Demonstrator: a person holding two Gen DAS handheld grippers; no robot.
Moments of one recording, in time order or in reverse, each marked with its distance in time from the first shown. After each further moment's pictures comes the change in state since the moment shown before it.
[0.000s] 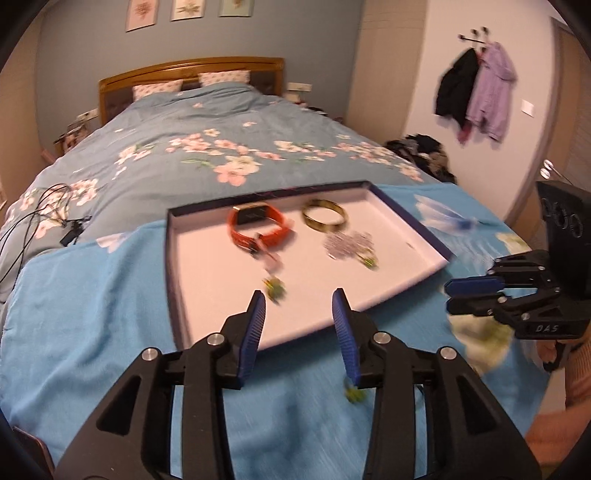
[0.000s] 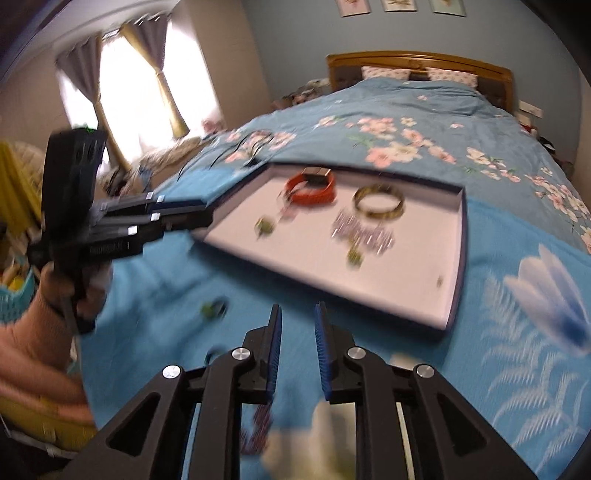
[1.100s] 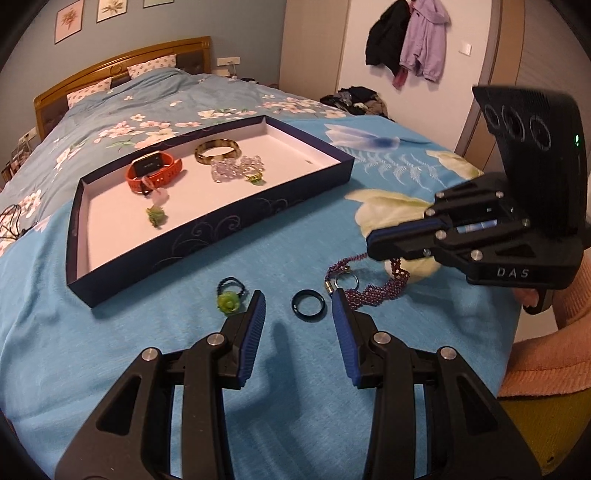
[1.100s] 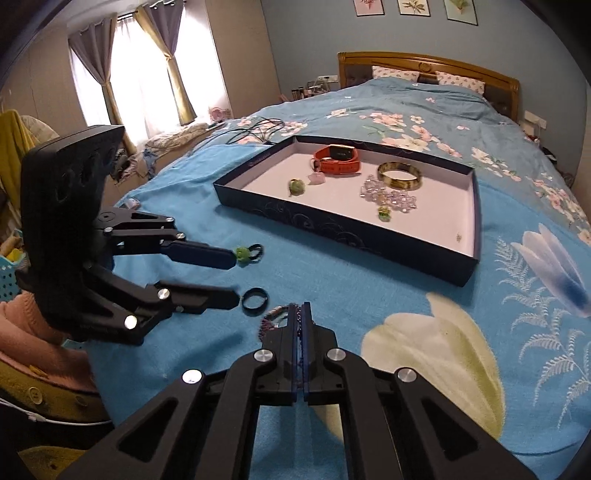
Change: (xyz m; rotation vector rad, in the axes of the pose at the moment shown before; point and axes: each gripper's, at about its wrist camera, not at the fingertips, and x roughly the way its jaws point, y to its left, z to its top) left arm 0.007 -0.073 -0.063 0.191 0.137 -0.168; right arm -0.008 0.032 -0.038 -0.038 0.000 -0.039
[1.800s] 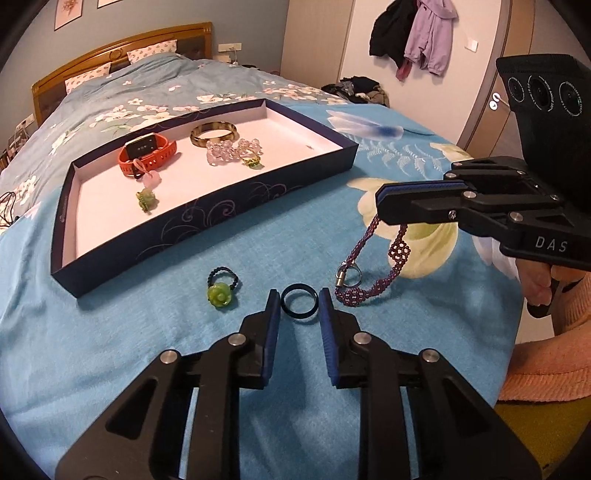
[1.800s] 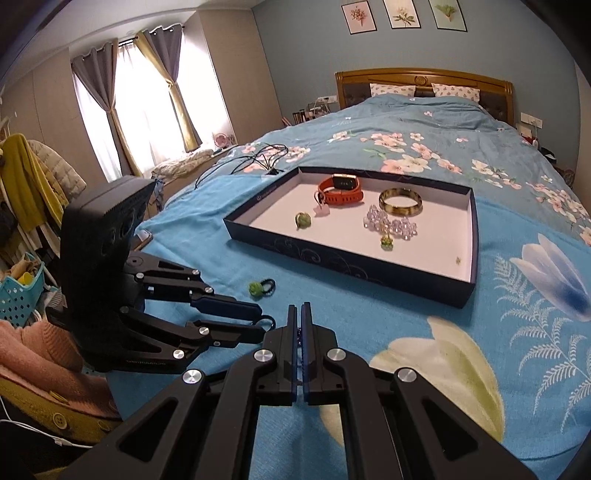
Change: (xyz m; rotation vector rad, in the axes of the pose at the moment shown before) left arm 0.010 0.006 -0.001 -0.044 0.036 -0.018; right arm -0.018 0.000 0.012 0.038 -0.097 0.057
